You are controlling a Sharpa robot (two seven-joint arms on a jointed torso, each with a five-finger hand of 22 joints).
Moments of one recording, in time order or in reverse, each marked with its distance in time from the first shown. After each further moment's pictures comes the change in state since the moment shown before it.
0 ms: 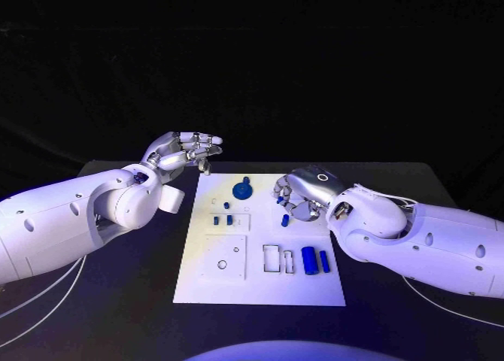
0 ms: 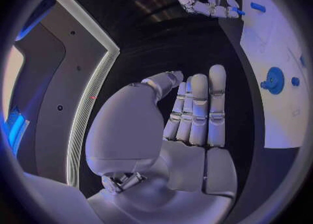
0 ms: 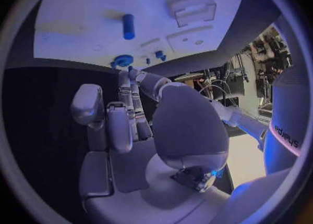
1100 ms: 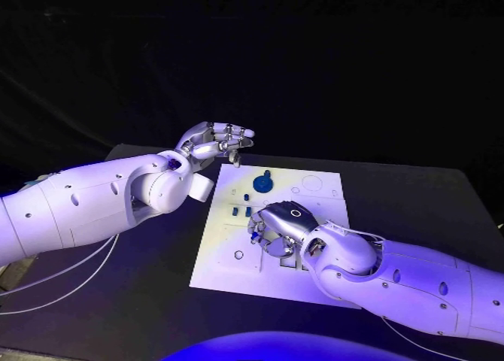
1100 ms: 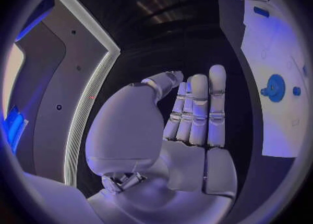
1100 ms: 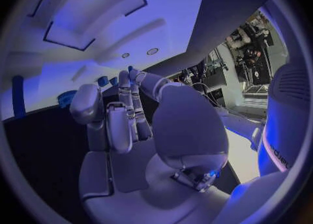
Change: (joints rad) left arm -0.001 0.022 0.000 0.000 0.000 0.001 -0.005; left_hand 0.000 0.000 0.000 0.000 0.000 0.000 0.000 0.000 0.000 -0.007 0.000 0.000 0.000 -0.004 0.004 0.004 0.000 0.000 0.000 0.000 0.000 0.000; right arm -0.133 0.194 -0.024 -0.064 0.037 0.006 0.048; right_hand 0.000 0.000 0.000 0.006 -0.003 0.001 0.002 -0.002 0.001 0.001 0.002 -0.008 0.001 0.000 0.000 0.000 -0.003 0.000 0.000 0.000 -0.004 -0.004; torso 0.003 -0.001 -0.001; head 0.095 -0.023
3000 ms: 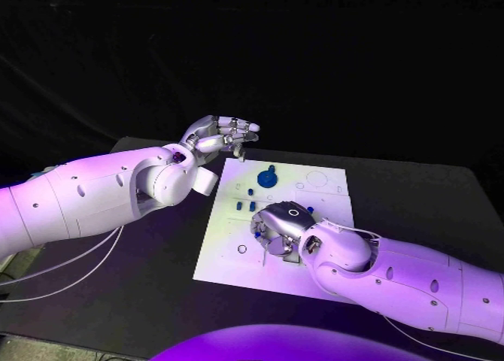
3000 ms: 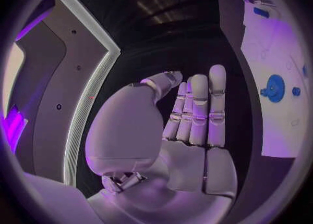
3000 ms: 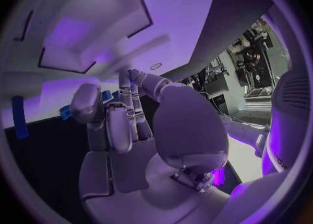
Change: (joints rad) left arm 0.000 -0.001 0.000 -0.002 0.000 0.009 -0.001; left_hand -0.012 0.001 -0.006 0.006 0.000 -0.007 0.000 0.011 0.000 -0.011 0.004 0.006 -0.001 -0.003 0.004 0.004 -0.001 0.000 -0.004 0.004 -0.004 -0.002; right arm -0.015 0.045 -0.004 -0.055 -0.019 0.068 -0.018; right_hand -0.016 -0.003 -0.007 0.010 -0.006 -0.014 0.002 -0.001 0.002 0.000 0.000 -0.008 0.004 0.000 0.000 0.000 -0.002 0.000 0.000 0.000 -0.011 -0.004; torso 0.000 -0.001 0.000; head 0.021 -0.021
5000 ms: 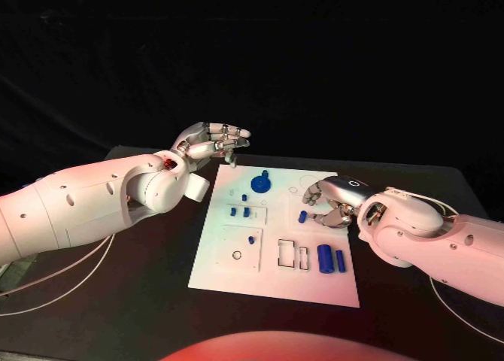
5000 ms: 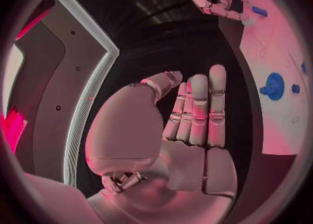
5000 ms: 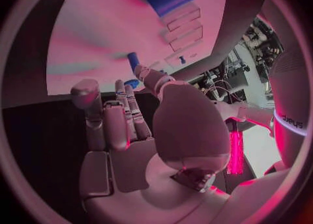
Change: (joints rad) left arm -0.002 -0.012 0.000 -0.003 0.000 0.002 -0.004; left_hand 0.000 0.000 0.000 0.000 0.000 -0.007 0.000 0.004 0.000 -0.013 0.001 0.005 -0.002 0.000 0.000 0.004 -0.001 0.000 0.000 0.000 0.000 -0.001; right arm 0.136 -0.267 0.028 0.044 0.155 0.085 0.047; right_hand 0.005 -0.080 -0.105 0.033 0.042 -0.120 0.047 -0.120 -0.030 -0.238 0.062 -0.055 -0.086 0.002 0.038 -0.037 -0.072 0.000 -0.041 0.041 -0.121 -0.054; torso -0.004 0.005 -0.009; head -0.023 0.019
